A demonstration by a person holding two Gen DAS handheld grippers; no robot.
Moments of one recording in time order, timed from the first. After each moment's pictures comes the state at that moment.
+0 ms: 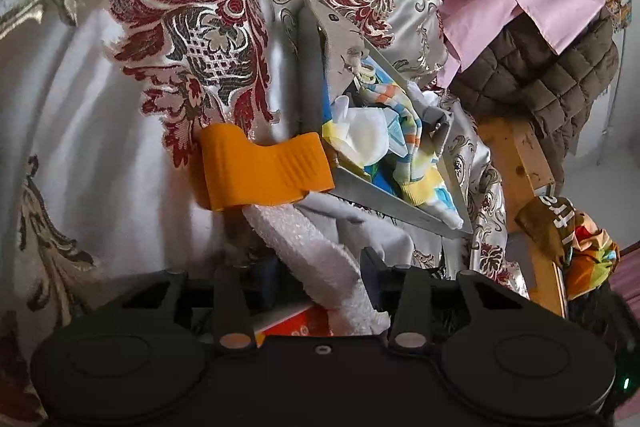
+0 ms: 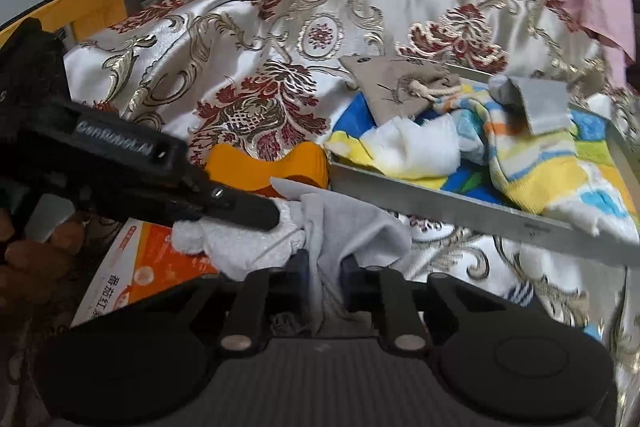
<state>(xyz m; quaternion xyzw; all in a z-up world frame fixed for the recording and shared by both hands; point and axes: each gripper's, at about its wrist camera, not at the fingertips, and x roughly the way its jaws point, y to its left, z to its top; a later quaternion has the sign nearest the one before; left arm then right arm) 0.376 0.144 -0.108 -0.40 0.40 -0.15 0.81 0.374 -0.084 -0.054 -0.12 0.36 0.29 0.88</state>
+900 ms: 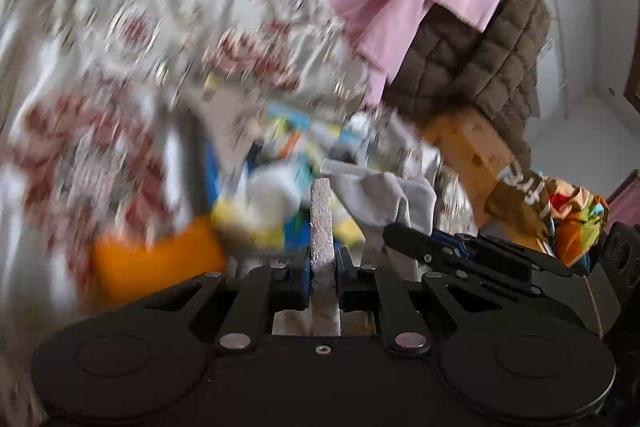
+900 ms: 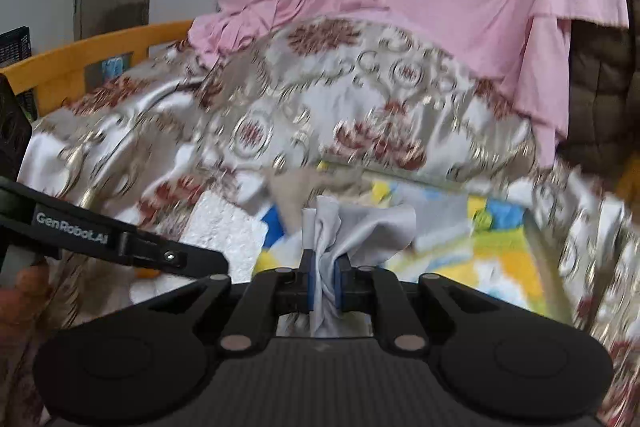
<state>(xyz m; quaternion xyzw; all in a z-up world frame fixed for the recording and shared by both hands) 0.395 0.108 -0.033 -0.29 0.31 -0.21 0.88 0.404 -0.115 0.026 -0.13 0.25 0.24 0.93</state>
